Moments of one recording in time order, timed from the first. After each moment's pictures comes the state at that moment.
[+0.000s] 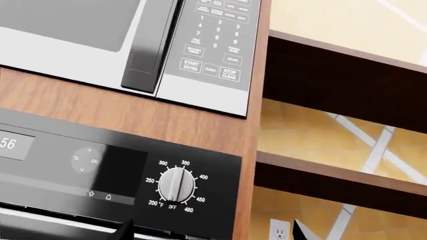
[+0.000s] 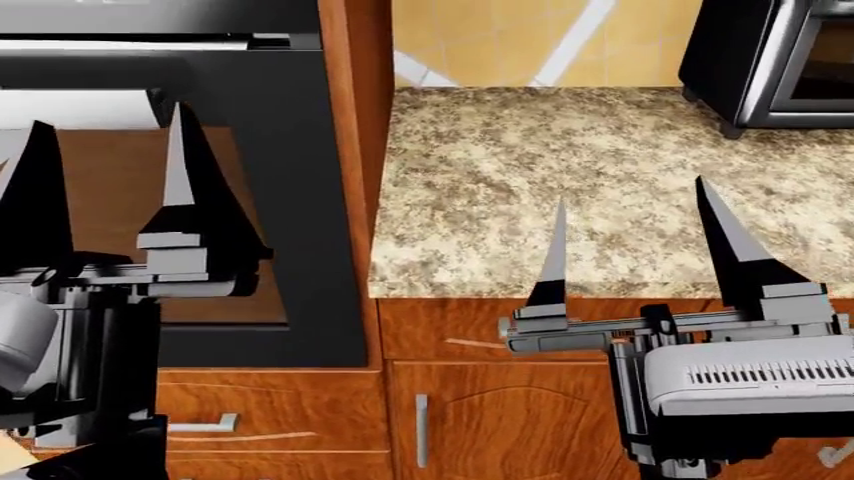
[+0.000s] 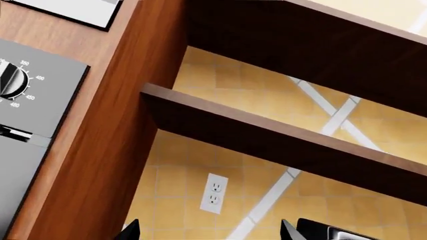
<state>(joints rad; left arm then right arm) -0.27 -0.26 0.02 0.86 -0.46 -0.31 -0.31 0.15 0.24 -0.25 -0.82 -0.19 0.36 0.20</state>
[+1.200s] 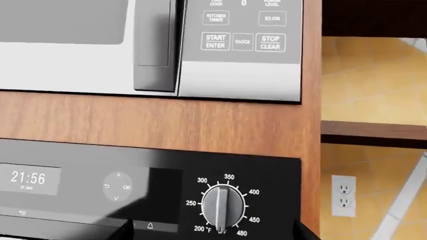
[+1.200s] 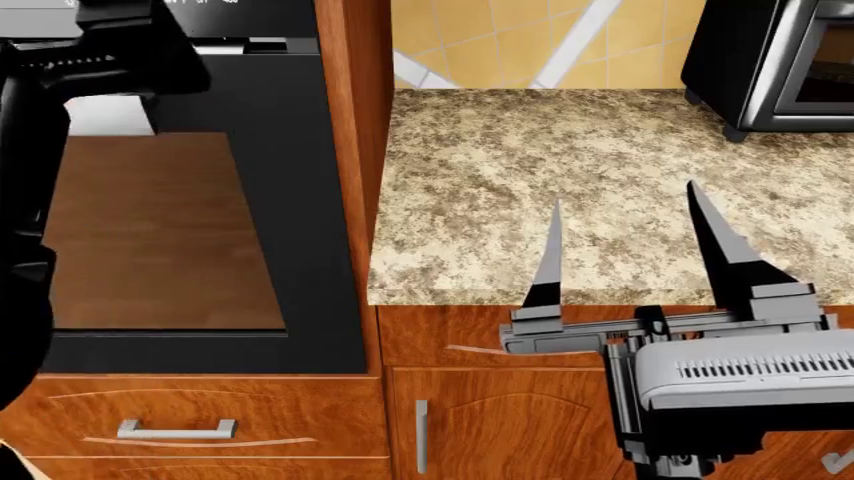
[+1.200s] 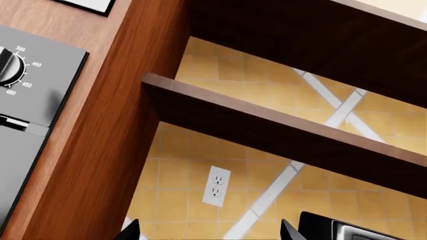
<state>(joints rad) -1.08 -0.51 -0.07 0.74 -1.28 -1.16 -0.99 0.16 0.26 -0.27 -0.82 -0.18 0.39 0.23</state>
